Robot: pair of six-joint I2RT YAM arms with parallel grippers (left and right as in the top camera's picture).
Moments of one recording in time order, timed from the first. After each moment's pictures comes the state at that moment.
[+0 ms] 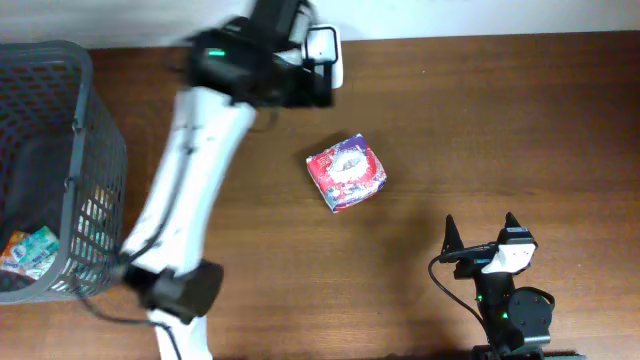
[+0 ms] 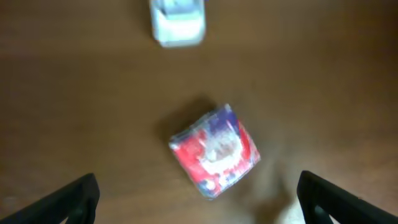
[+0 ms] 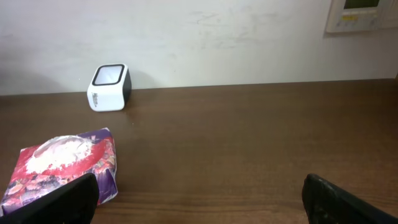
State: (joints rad) left arm -0.39 2.02 2.48 -1.43 0.07 -0.34; right arm 0.03 0.02 0.01 -0.08 0.00 0.07
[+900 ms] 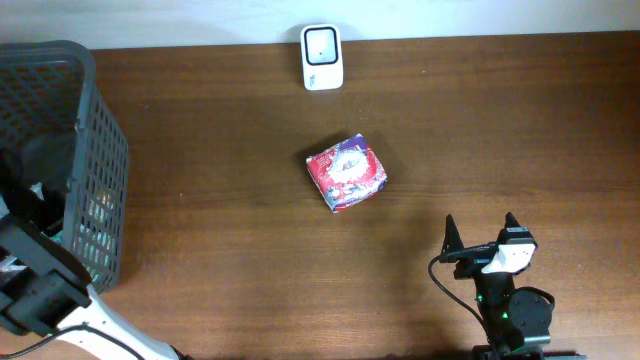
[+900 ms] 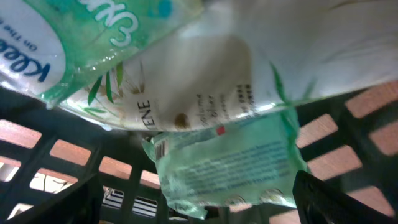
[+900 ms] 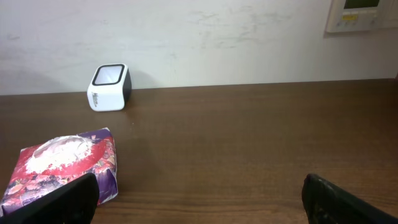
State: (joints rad) left arm 0.71 2.17 1.88 -1.61 -0.03 0.01; right arm 0.03 0.02 0.01 -0.08 0.00 0.07
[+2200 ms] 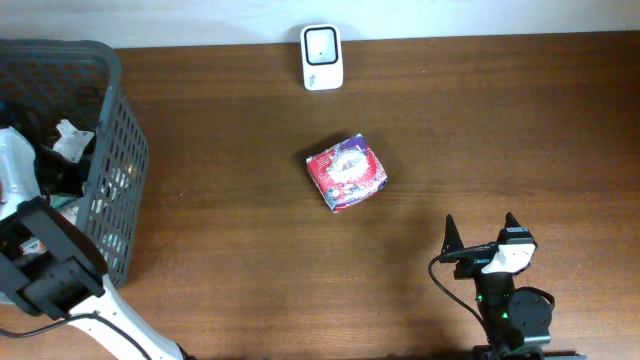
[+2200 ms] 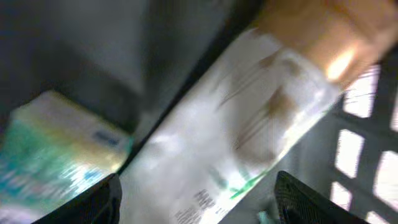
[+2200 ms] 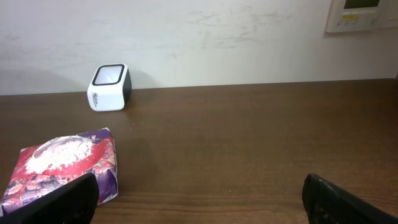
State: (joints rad) left arm 0.57 2.19 1.87 -1.22 0.09 0.77; right arm 0.03 0.02 0.01 -0.08 0.00 0.07
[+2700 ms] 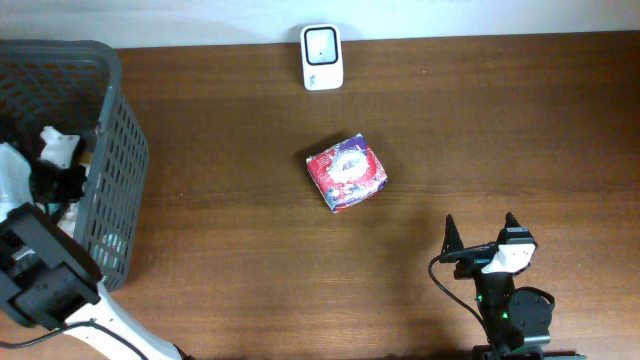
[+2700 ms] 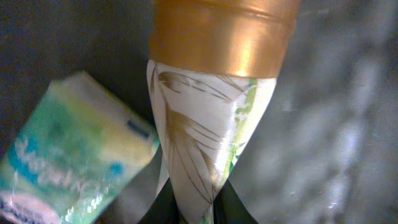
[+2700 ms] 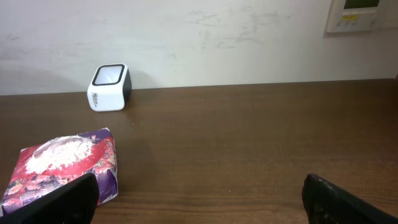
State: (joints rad) left arm 0.63 2.16 1.75 -1.03 0.10 0.64; right arm 0.03 0.02 0.01 -0.08 0.00 0.07
